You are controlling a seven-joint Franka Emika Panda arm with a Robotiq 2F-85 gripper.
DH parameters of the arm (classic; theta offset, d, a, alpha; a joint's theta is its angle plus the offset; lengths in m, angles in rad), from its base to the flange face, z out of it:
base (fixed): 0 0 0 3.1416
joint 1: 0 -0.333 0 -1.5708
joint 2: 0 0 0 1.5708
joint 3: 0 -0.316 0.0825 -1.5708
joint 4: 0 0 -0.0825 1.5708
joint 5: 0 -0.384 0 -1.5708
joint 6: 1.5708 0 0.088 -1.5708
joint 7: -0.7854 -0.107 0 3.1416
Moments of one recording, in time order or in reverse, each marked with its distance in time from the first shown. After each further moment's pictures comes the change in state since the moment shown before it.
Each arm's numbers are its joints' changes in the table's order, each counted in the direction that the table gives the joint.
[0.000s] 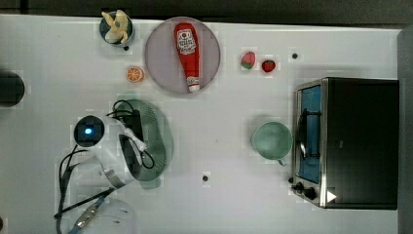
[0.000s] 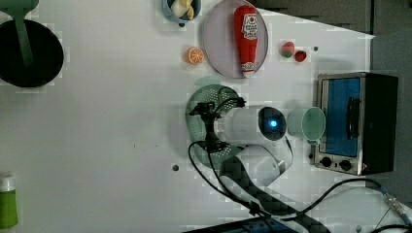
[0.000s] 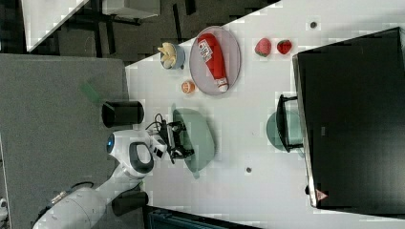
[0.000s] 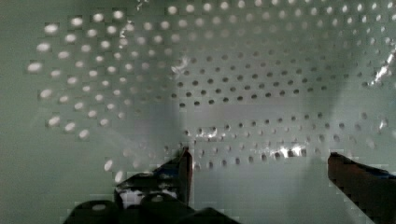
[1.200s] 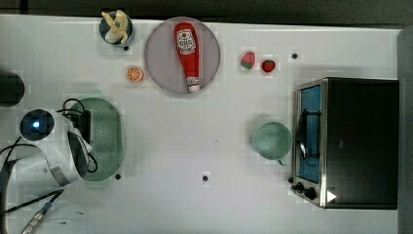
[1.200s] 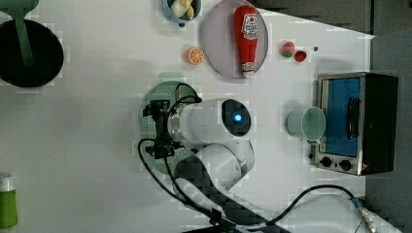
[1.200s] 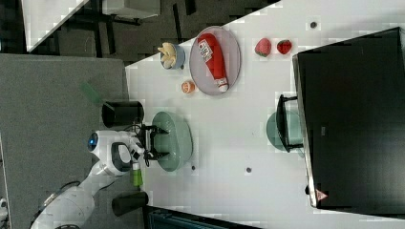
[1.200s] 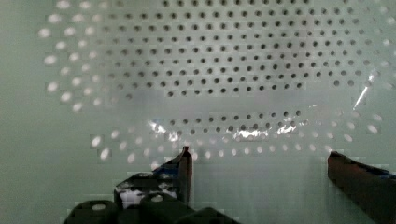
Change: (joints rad) arm -0.140 -0.117 -0.053 0.271 -0.277 -0.085 -0.075
